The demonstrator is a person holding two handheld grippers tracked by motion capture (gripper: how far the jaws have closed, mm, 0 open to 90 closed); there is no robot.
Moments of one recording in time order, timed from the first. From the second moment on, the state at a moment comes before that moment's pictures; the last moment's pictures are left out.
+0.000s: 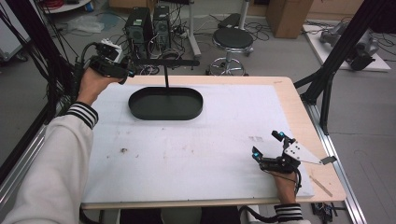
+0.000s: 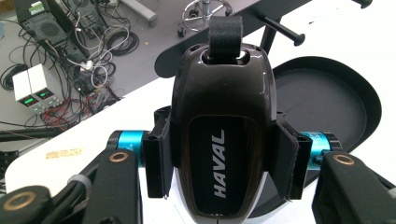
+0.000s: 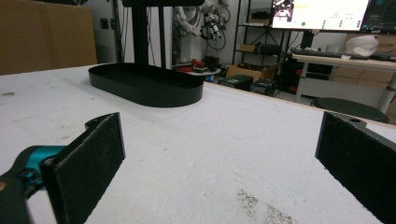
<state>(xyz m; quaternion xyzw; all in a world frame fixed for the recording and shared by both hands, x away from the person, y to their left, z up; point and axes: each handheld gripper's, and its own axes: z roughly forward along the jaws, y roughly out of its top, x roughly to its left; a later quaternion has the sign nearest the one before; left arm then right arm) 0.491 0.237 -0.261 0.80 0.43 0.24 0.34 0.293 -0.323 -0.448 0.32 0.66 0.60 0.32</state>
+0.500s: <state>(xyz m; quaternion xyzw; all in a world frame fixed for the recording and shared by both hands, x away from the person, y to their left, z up) 0.500 0.231 -0.263 0.80 0.43 0.25 0.34 0.292 -0.325 -0.451 0.32 0.65 0.61 0.32</state>
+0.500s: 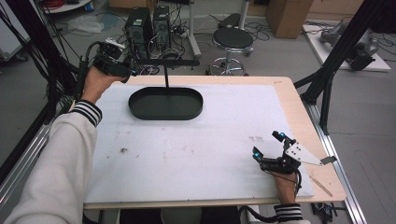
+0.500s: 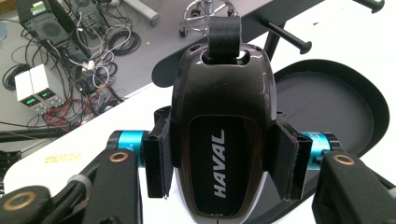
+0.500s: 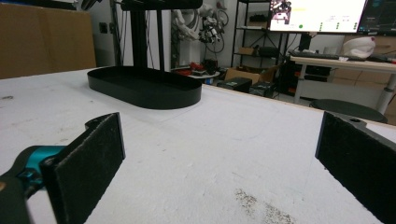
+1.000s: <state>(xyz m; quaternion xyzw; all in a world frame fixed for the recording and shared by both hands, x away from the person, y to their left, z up) 0.508 0.230 -0.269 0.79 0.45 0.25 0.34 0.292 -0.327 -0.451 0.32 0.65 0.62 0.31</state>
